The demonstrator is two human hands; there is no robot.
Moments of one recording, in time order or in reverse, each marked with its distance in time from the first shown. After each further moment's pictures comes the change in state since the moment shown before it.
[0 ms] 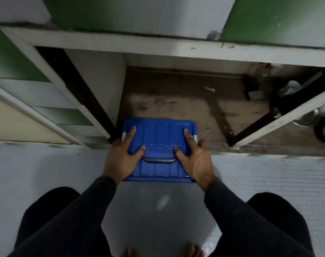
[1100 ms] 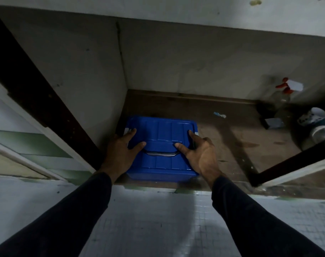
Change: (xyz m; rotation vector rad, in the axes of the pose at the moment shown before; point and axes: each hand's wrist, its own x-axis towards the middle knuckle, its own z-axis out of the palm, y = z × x) left_hand 0.154 -0.012 0.022 0.019 0.068 0.070; right_hand 0.167 0.003 0.041 0.128 0.087 -0.015
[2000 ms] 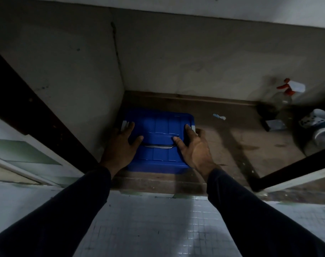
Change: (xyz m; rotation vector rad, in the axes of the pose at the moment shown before) left_hand 0.033 0.003 0.011 0.159 -0.026 -0.058; right_hand 0.028 -0.013 0.004 -0.089 -0.126 -0.017
